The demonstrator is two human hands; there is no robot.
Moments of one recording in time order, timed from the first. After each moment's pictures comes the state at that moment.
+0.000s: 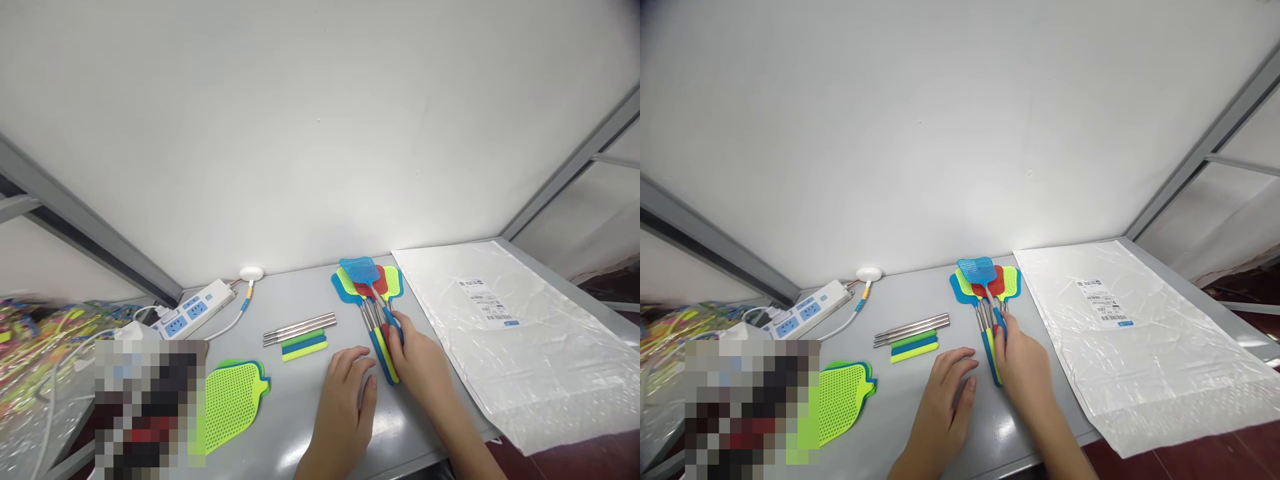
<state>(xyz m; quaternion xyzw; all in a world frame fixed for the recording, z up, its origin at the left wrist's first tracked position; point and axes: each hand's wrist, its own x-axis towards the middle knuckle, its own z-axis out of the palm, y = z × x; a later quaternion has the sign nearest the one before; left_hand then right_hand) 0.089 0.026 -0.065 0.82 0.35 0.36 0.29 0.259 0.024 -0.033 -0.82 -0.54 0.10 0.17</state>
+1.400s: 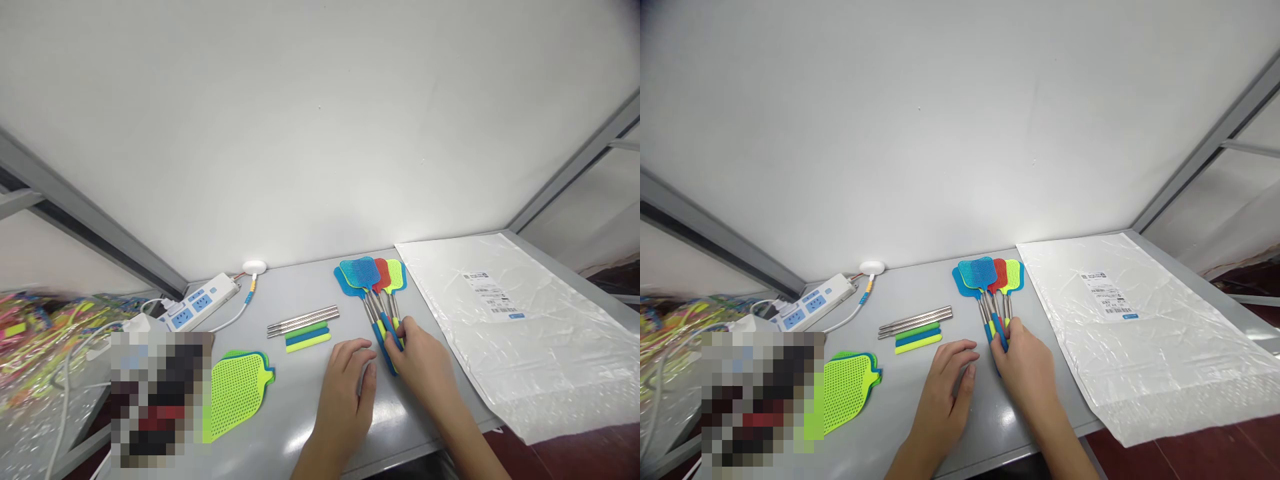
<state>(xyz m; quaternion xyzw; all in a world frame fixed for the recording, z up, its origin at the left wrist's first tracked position) 0.089 0.026 -0.061 0.81 0.35 0.37 0.30 0.256 0.017 -0.045 -0.83 -0.52 0.09 0.15</state>
